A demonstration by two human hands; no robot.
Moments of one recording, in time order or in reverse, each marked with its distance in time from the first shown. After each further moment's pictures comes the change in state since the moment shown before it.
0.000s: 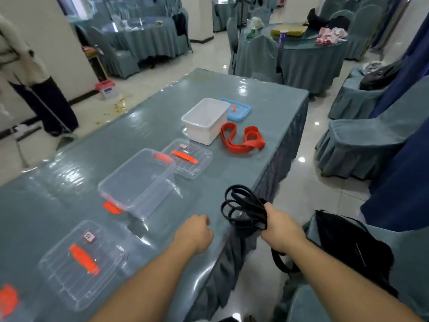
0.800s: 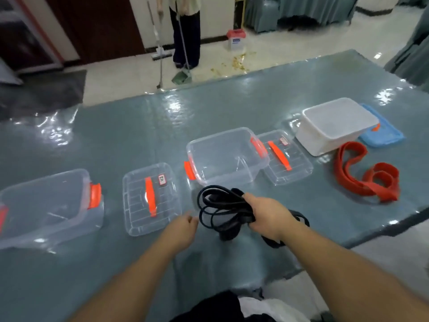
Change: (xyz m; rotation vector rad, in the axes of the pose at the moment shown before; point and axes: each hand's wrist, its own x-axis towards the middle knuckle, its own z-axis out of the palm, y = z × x) left_hand -0.017 -0.176 0.012 -0.598 0.220 -0.648; right_hand 0.157 -0.219 0.046 -0.280 -0.406 -0.929
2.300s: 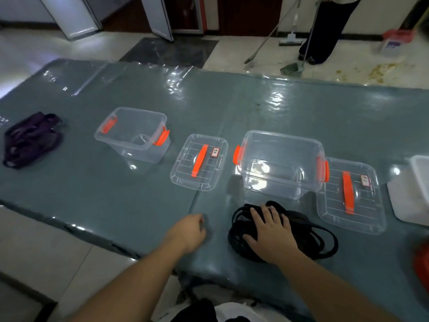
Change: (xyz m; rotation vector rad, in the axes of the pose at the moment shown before) left_hand -0.081 0.022 0.076 -0.032 0.188 -0.437; right_hand 0.033 0.048 0.053 -0.335 -0.166 -0.351
